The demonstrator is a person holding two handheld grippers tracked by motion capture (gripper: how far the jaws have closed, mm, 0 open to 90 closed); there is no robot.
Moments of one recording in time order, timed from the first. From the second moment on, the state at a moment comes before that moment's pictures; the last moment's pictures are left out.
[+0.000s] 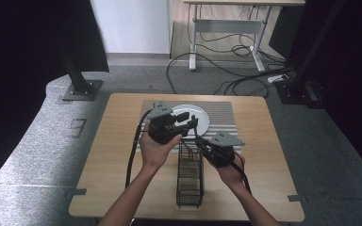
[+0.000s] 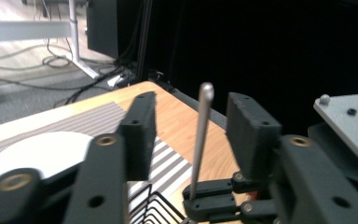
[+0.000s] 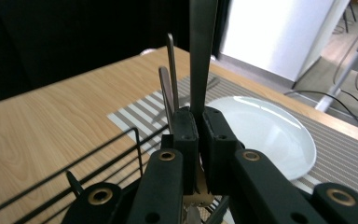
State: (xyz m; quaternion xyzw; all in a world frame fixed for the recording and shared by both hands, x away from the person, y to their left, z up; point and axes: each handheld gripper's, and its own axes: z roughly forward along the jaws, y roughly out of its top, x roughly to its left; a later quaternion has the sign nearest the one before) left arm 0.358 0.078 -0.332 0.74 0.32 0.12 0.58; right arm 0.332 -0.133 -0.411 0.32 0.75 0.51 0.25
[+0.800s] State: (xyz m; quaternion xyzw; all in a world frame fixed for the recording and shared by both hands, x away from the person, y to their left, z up) left arm 0.336 0.111 -0.364 0.76 0.31 0.16 0.54; right arm 0.334 -0.181 -0.389 0.32 0.74 0.53 0.26
